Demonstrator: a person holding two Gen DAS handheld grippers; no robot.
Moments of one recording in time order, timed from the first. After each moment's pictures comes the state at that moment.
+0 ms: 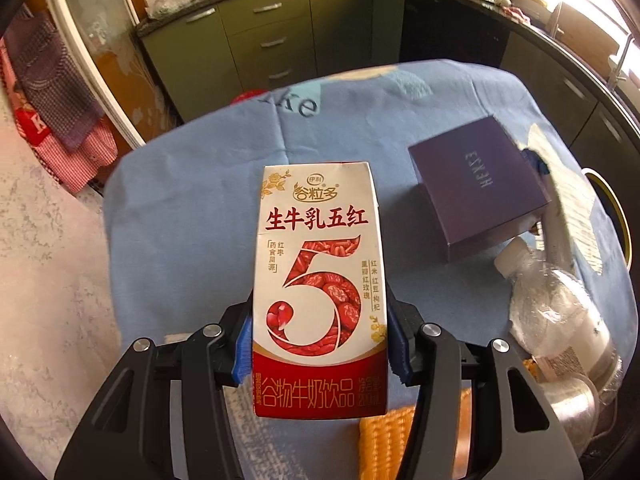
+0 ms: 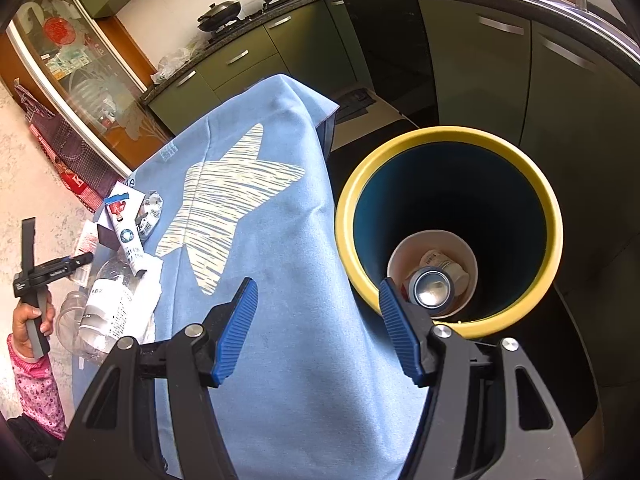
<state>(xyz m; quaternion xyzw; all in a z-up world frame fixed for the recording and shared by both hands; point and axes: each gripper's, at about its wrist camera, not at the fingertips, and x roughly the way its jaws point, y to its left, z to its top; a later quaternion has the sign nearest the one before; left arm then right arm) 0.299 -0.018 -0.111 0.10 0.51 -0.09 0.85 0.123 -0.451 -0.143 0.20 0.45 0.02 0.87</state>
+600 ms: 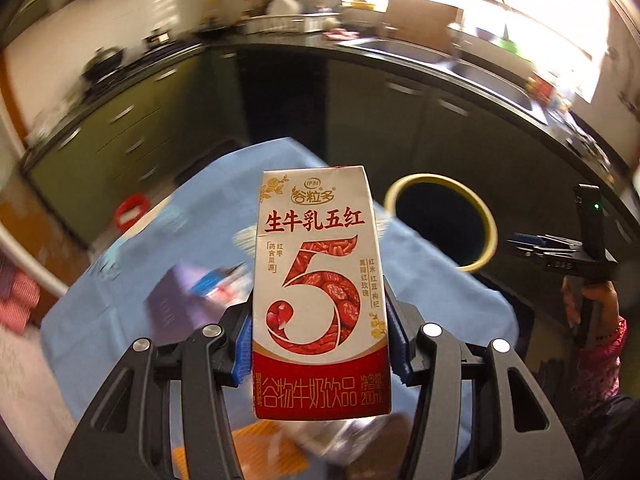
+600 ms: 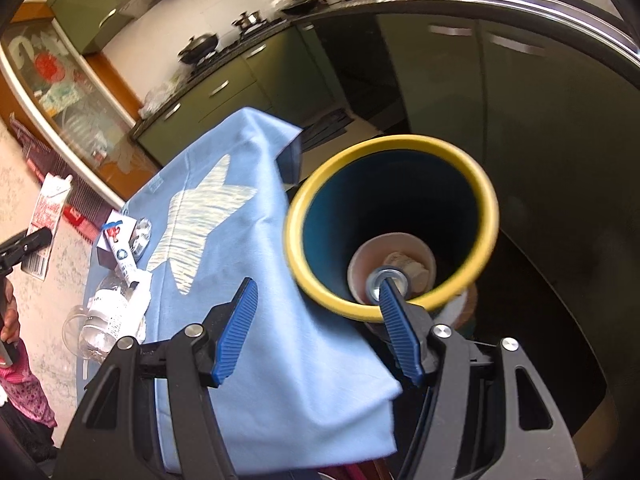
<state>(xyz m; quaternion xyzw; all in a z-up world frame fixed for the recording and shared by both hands) 0.219 -0.236 0.001 0.17 0.42 -0.33 0.83 0.064 -0.505 -0.135 0.24 0.40 -0.02 0.88</state>
